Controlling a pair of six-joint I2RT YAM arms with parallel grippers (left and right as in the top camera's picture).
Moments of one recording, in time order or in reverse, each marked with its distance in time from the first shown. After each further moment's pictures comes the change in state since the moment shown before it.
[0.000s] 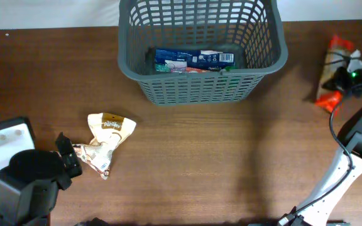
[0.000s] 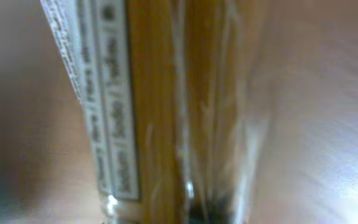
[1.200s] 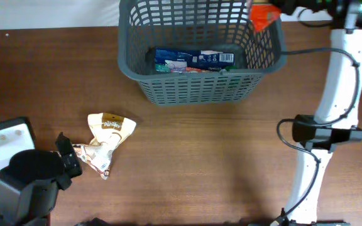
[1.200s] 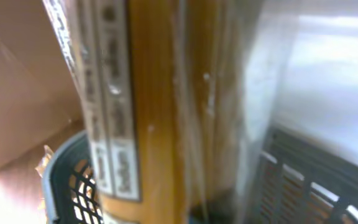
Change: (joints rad) left arm 0.000 0.000 0.000 0.000 0.000 0.000; right arm 0.488 -0.103 0.855 -0.061 -0.602 -0.067
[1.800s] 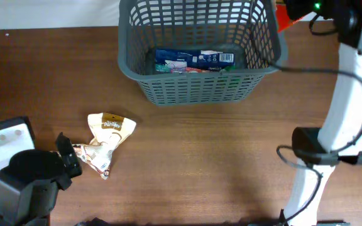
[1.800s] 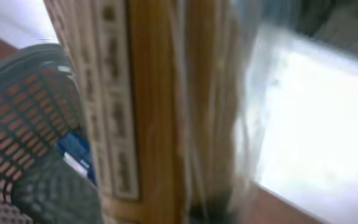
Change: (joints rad) left arm 0.000 0.000 0.000 0.000 -0.001 0.000; right arm 0.106 -0.231 0.000 -0.182 0.692 -0.196
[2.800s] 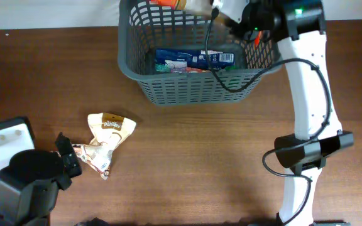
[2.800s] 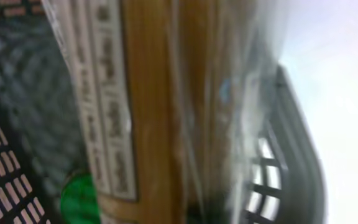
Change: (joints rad) left arm 0.000 0.000 0.000 0.000 -0.004 0.000; right arm 0.201 -0.018 -0.486 0.148 0.169 -0.576
